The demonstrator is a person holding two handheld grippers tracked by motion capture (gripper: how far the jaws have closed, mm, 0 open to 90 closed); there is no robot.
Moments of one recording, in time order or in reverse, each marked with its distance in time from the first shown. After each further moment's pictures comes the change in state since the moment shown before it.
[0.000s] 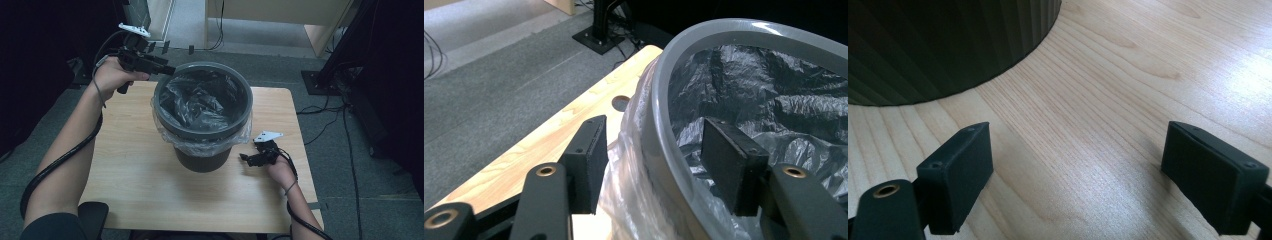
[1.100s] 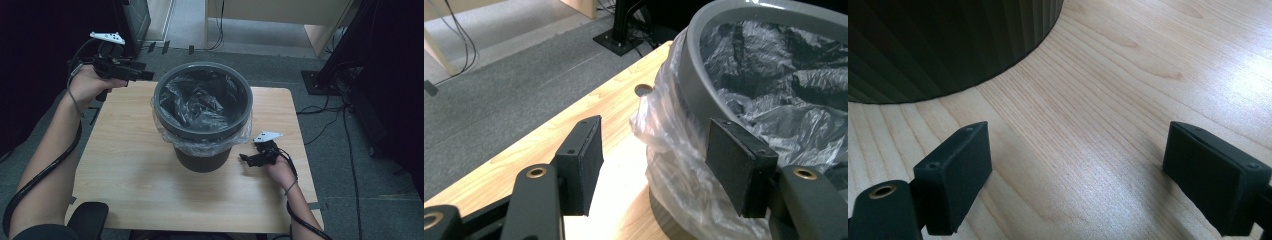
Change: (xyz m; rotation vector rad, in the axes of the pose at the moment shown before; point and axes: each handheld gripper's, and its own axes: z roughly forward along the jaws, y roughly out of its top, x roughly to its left) left arm 0.013 -0.039 -0.041 -0.026 0.068 -0.018; right arm 0.001 0.000 0.000 0.004 0.001 -0.006
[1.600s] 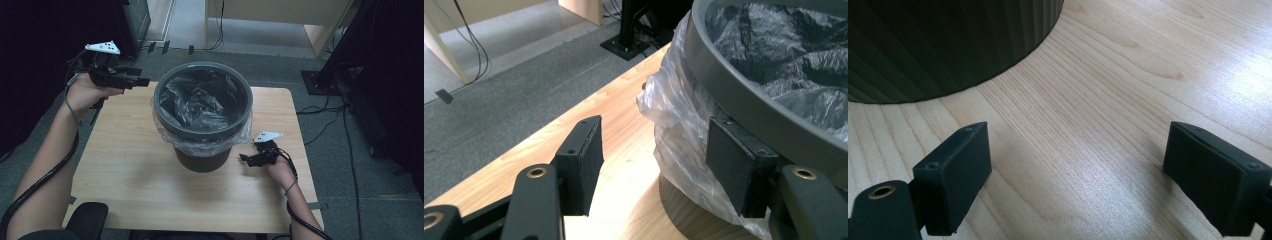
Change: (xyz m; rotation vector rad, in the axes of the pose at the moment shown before) left arm -0.002 -0.024 -0.003 -0.032 0.028 0.033; right arm 0.000 0.000 0.000 0.000 0.002 0.000
